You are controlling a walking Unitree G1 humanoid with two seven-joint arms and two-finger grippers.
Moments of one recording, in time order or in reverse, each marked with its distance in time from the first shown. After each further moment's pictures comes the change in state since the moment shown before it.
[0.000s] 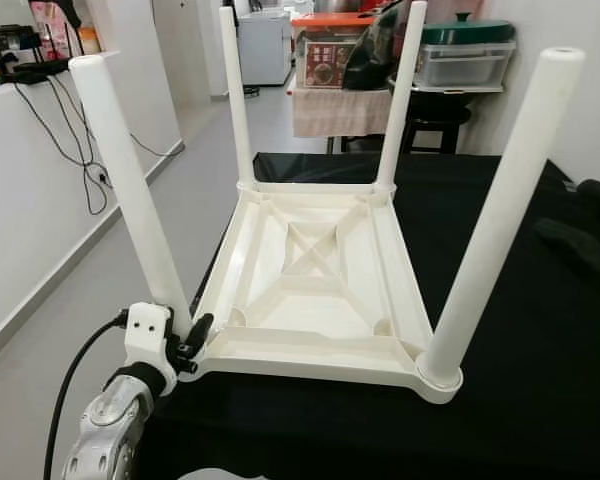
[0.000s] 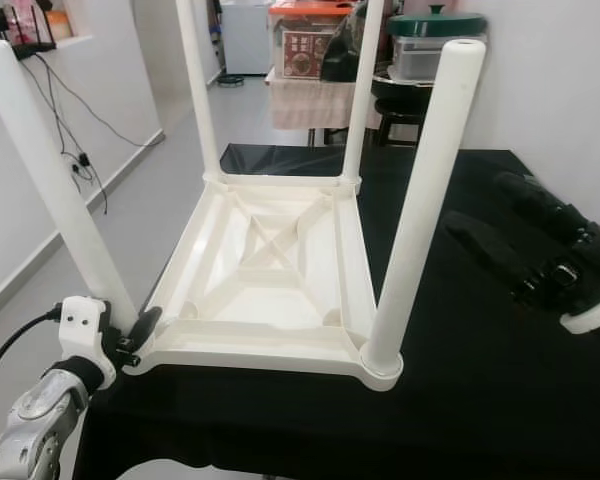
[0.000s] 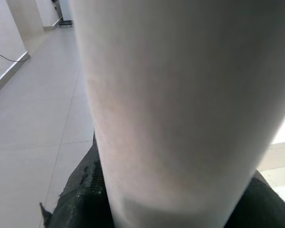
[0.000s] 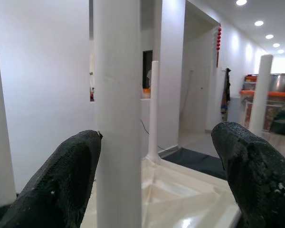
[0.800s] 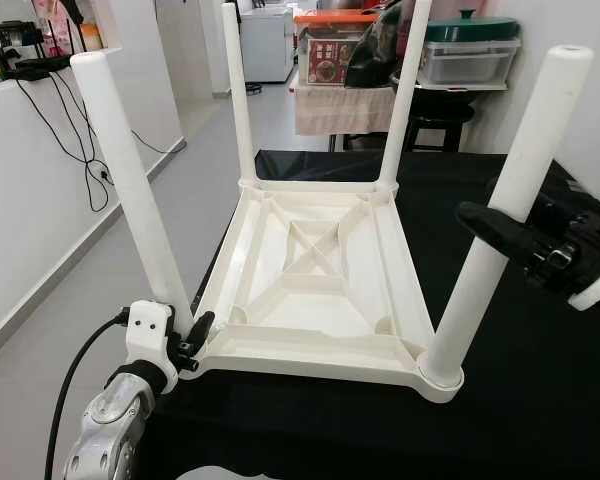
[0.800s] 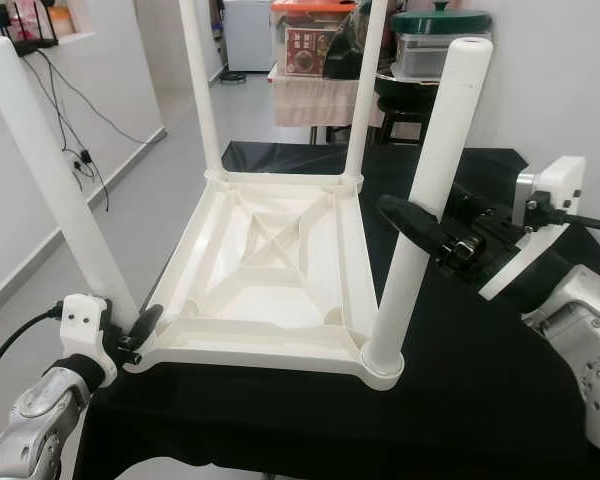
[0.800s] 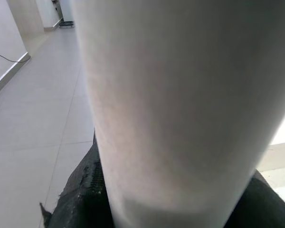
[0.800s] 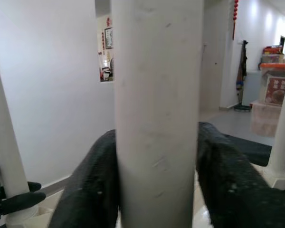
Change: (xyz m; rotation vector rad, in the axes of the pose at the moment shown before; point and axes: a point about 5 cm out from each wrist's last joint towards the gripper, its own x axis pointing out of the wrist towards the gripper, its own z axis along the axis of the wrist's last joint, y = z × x) left arm 0.001 -0.001 0.002 0.003 -0.008 0.002; right arm 0.034 0.008 -0.024 0.057 0.108 -0.004
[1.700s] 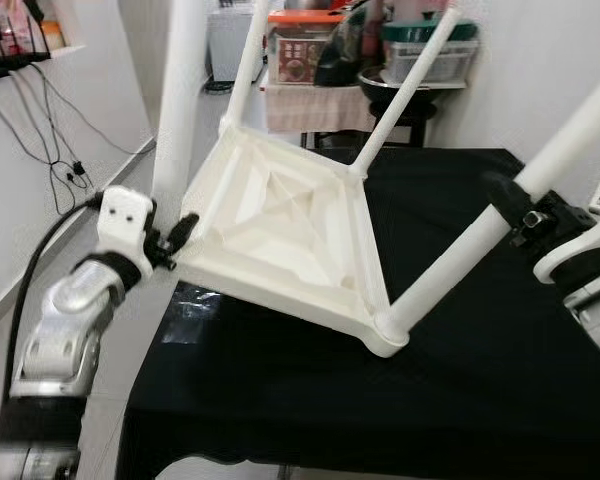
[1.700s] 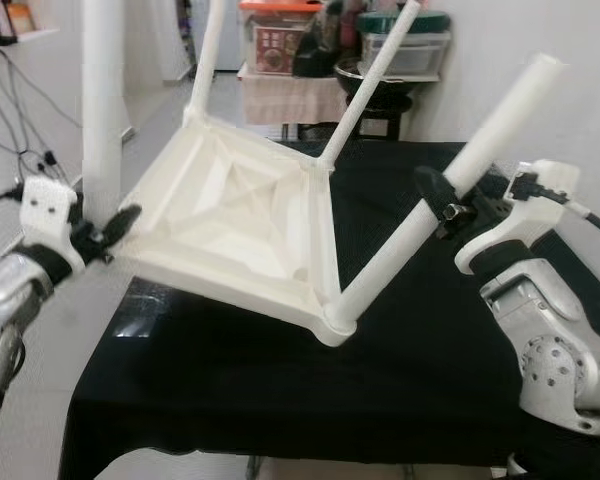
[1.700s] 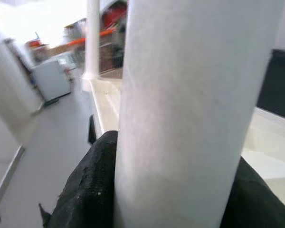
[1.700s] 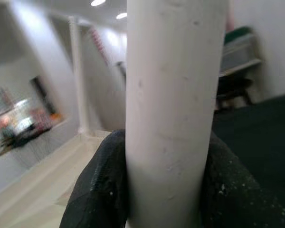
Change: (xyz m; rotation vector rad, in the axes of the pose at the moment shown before) left arm 0.058 0.027 0.181 0.324 -0.258 -0.156; right arm 0.018 -0.020 -0.045 0.351 -0.101 -0.611
